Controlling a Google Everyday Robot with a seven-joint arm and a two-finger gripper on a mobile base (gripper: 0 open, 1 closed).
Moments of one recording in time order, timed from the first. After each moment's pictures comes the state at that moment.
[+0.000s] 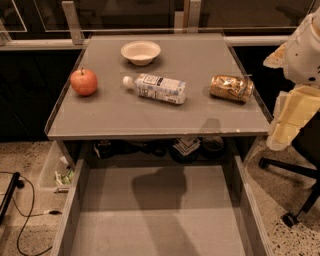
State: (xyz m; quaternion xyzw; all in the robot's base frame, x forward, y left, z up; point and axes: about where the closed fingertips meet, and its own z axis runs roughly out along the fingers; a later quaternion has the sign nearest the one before) arm 0.438 -0.216 0.977 -0.60 0.78 -0.04 0.16
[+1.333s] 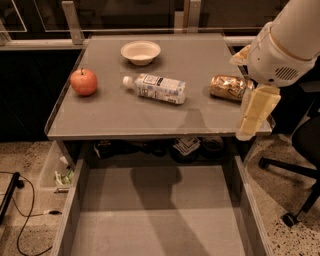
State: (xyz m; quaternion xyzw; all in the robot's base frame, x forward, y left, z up) arm 0.485 -0.176 0.954 -0.65 0.73 -0.02 0.20
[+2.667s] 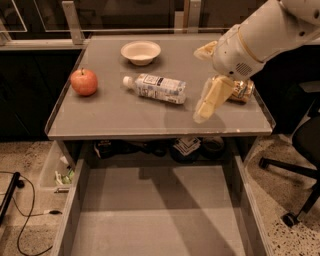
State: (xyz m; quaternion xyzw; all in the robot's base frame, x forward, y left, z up) arm 0.547 -0.107 0.942 -0.65 0.69 0.09 0.32
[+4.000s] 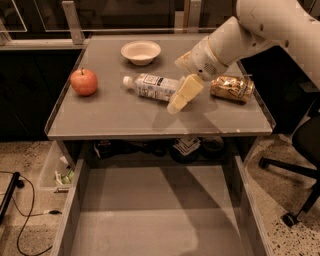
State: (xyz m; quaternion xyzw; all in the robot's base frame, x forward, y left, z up) arm 0.614 -0.062 0.898 -0.60 0.71 0.19 0.31
